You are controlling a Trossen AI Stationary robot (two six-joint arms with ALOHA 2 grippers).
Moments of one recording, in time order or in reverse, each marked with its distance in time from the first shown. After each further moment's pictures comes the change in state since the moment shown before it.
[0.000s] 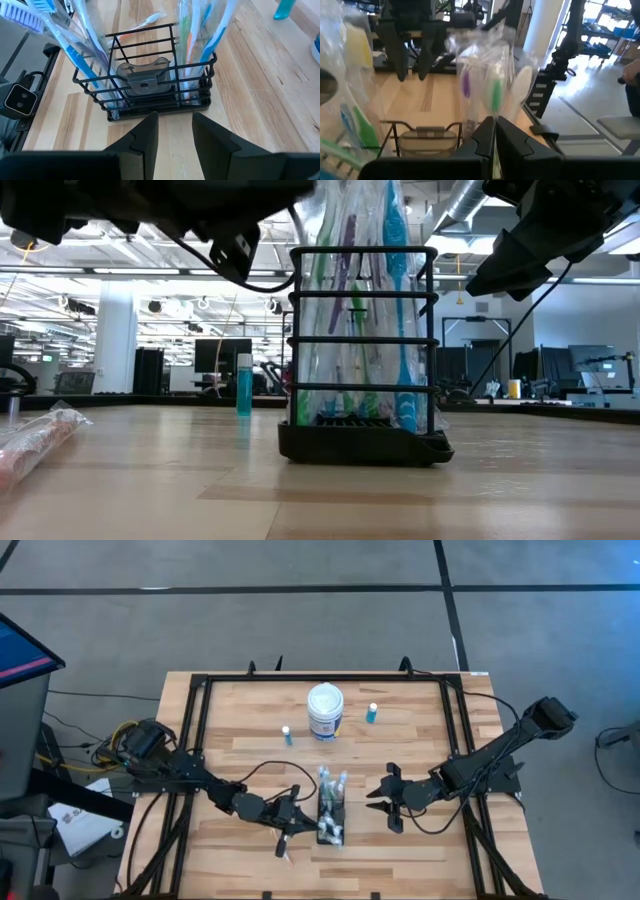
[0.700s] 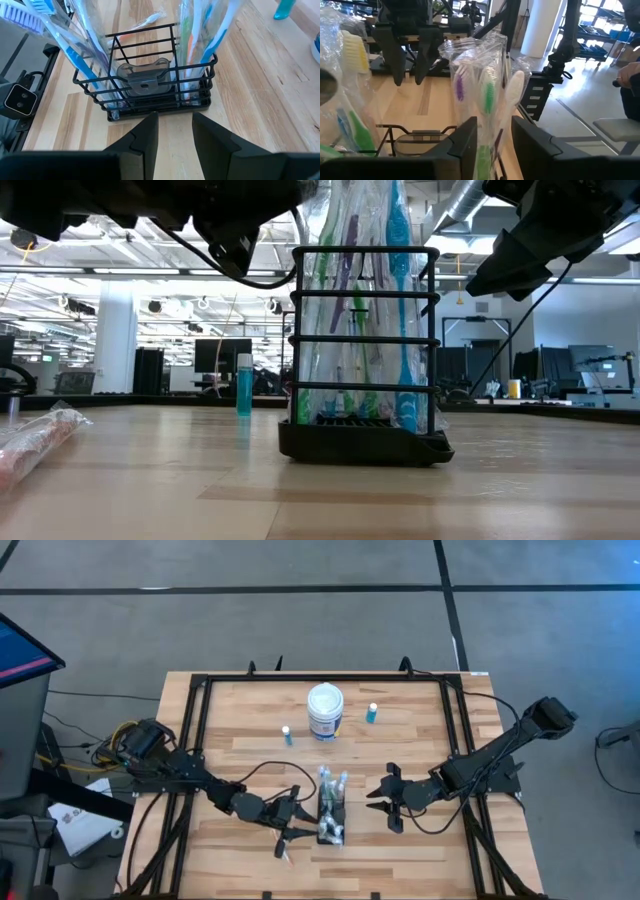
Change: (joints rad) left arm -0.004 -0.009 0.000 0.007 0.000 -0.001; right arm 0.000 0.000 0.000 0.000 0.000 0.000
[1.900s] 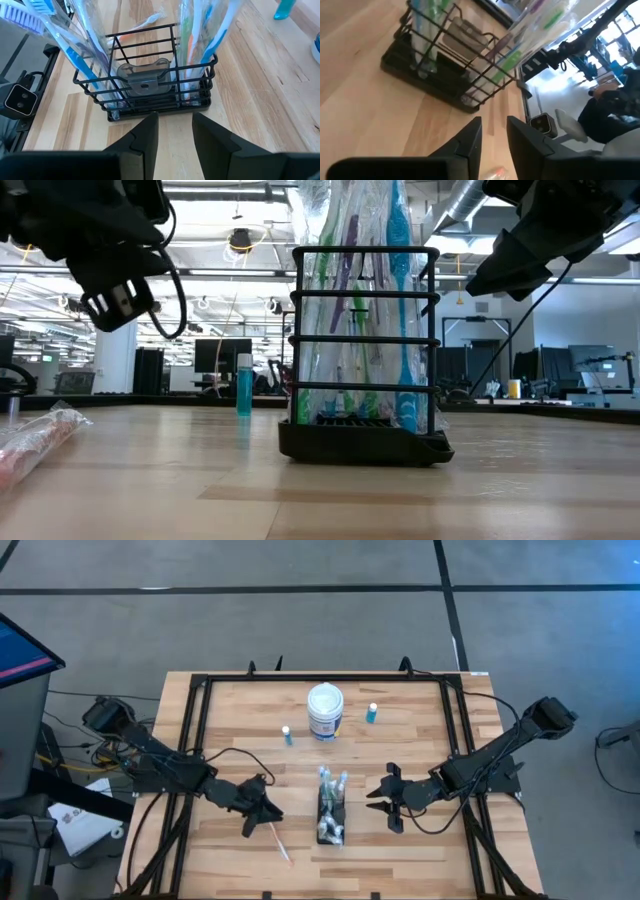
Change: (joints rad) left arm -0.016 -0.473 -0.275 -0.487 0.063 -0.644; right arm 0.000 0.000 0.000 0.000 0.000 0.000
